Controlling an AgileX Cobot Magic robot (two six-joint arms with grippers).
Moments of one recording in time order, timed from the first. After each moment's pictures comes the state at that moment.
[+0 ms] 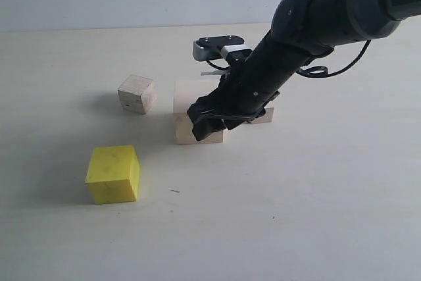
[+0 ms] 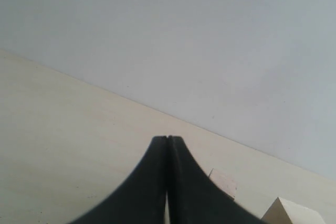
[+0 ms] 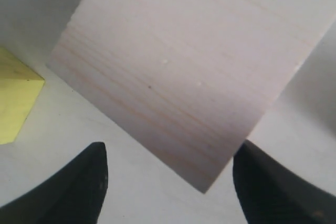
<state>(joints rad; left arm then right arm) 0.02 0.00 0.00 -0.37 0.10 -0.03 0.51 2.02 -1.26 0.62 0.66 -0.52</state>
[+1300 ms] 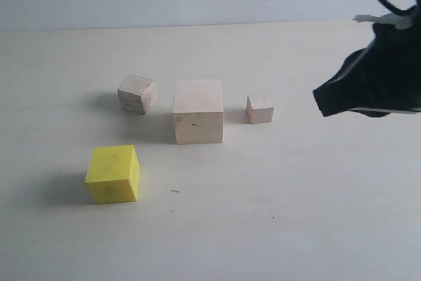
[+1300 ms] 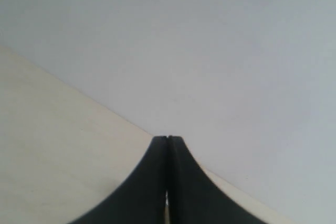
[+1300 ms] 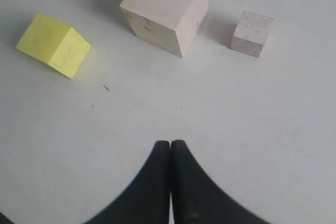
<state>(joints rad) 0.02 0.00 -0.05 -0.40 0.11 -0.21 0.51 1.07 -0.82 0.26 0.78 -0.10</state>
